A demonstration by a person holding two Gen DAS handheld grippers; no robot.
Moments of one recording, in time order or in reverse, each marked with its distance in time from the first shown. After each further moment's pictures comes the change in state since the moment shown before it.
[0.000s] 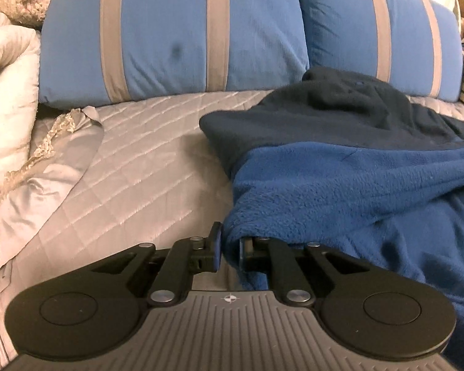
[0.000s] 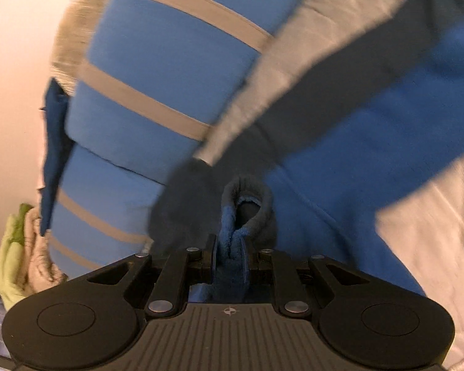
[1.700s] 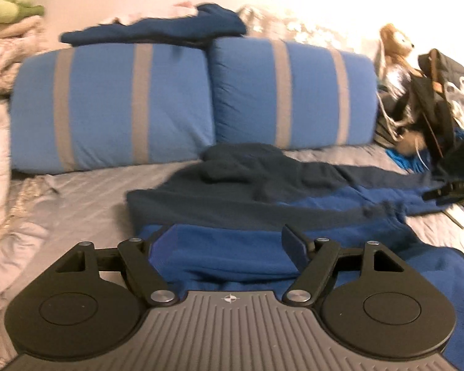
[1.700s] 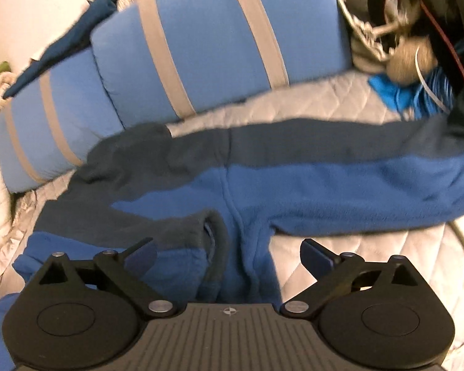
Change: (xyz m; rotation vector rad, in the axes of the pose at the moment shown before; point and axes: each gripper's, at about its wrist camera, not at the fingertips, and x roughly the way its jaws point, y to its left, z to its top) left arm -0.130 -0.095 0.036 0.058 -0.165 -0.201; right arm -0.053 0.005 -0.046 -0.648 -0.105 -0.280
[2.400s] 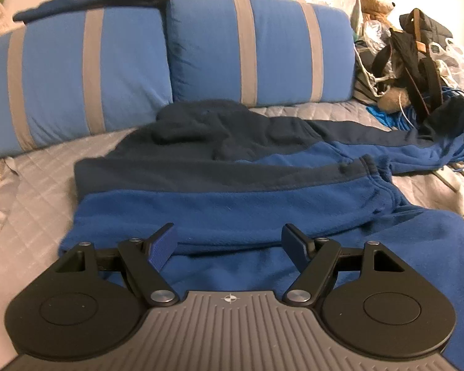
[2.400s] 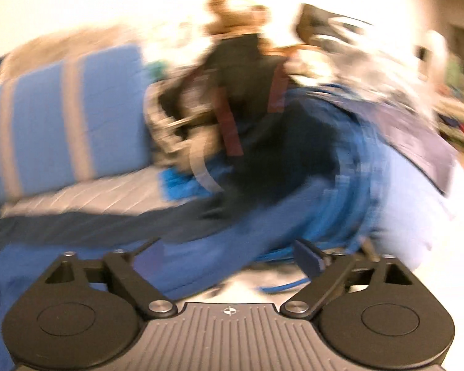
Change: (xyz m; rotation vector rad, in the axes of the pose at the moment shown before) left arm 0.043 -0.038 -0.025 0.044 0.121 -0.062; right arm -0.090 -0.195 0.001 0.066 -0.416 -0.552
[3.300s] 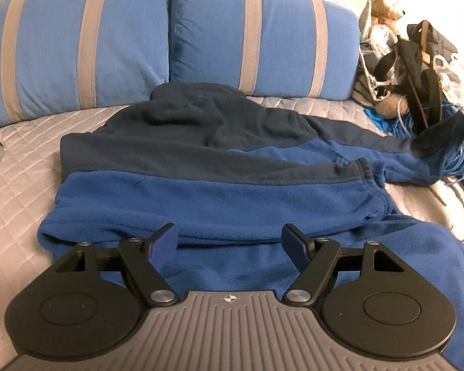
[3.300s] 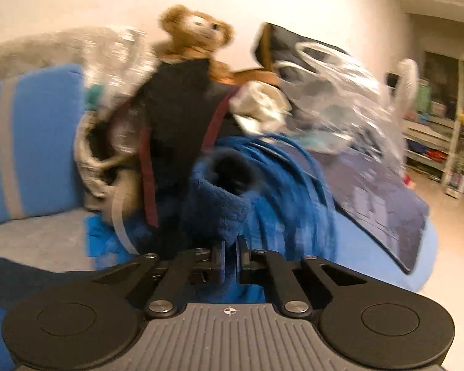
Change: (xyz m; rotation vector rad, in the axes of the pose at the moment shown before) left arm 0.014 0.008 0.003 -0.084 0.055 -0.049; right arm 0.037 -0.014 0.065 -0.098 -0.065 -0.054
